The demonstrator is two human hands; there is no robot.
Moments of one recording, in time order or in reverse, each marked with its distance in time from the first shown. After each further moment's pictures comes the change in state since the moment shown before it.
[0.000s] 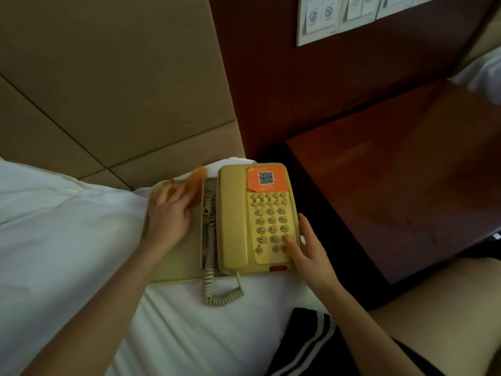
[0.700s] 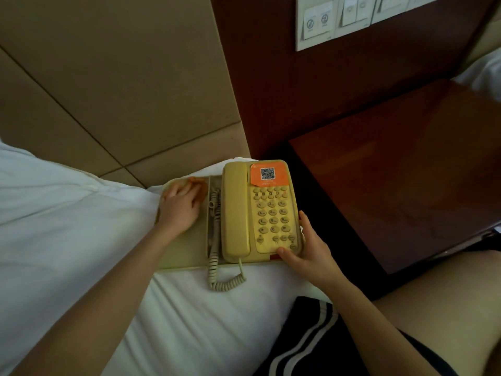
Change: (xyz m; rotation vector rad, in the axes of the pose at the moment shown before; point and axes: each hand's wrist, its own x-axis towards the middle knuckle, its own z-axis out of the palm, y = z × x) left_hand 0.003 0.001 -0.001 0.099 -0.175 -0.072; right_hand -0.012 -0.006 -0.011 -0.299 -0.103 -0.096
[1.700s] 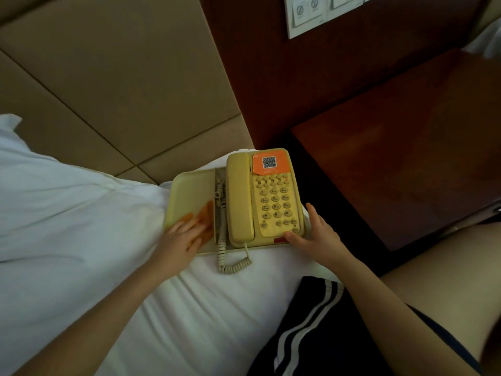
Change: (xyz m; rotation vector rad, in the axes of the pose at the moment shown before) left_hand -0.098 -0.018 0.004 -0.128 -0.021 0.272; right_hand -0.003 0.000 -0.008 -0.110 -0.087 0.177
